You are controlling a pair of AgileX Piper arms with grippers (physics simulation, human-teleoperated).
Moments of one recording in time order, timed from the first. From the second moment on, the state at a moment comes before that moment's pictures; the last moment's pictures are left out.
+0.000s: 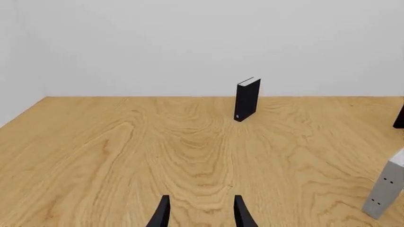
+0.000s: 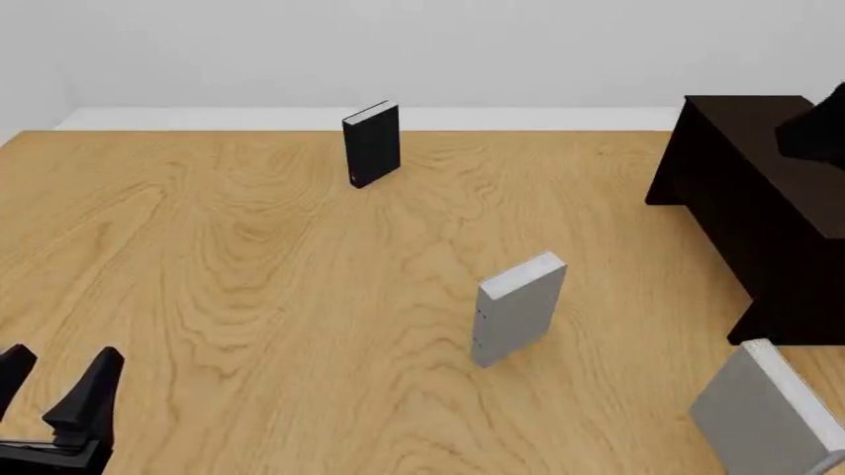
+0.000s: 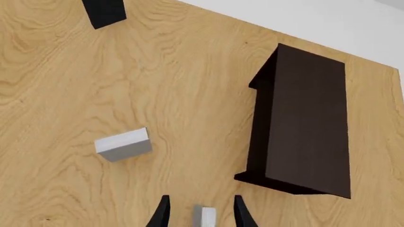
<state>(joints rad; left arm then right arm) -0.05 0.04 0.00 0.02 -0.02 0.08 0.99 -1.44 1.21 -0.22</state>
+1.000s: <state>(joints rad) -0.06 0.06 0.00 0.02 -0.02 -0.05 1.12 -1.25 1.16 -0.34</state>
